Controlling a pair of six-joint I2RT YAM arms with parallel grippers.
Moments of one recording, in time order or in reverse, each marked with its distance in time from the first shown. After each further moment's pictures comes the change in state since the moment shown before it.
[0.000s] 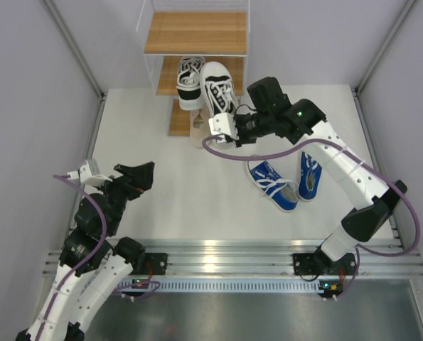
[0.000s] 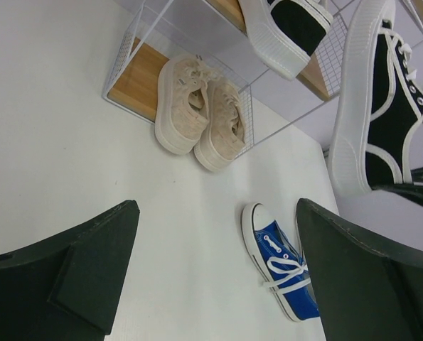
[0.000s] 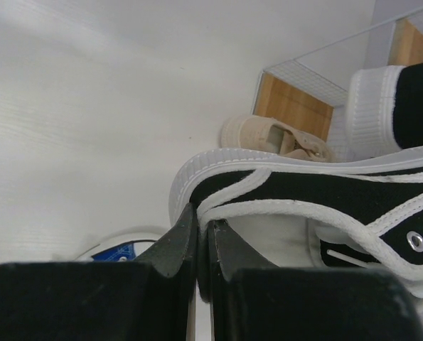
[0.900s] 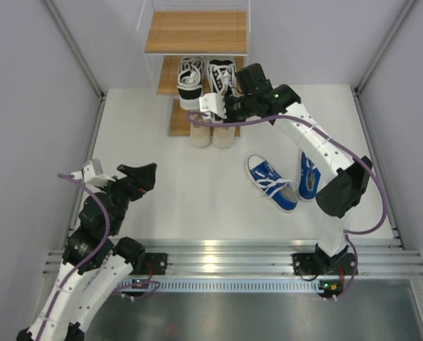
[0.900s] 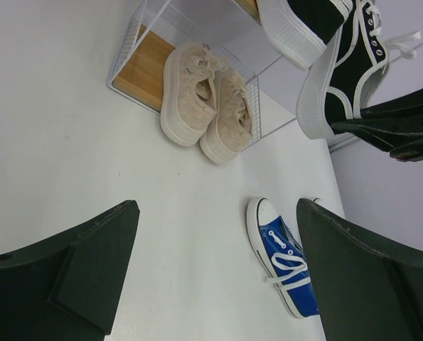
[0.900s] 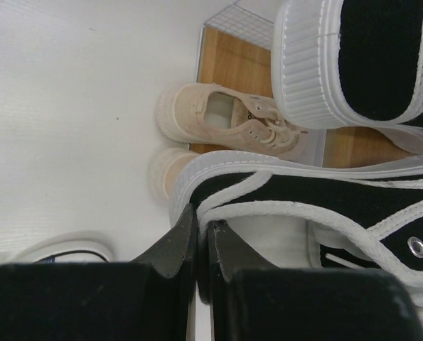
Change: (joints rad) left arm 0.000 0.000 -0.031 0.000 0.002 -0.019; right arm -0.090 0.293 0.220 0.093 0.083 0.003
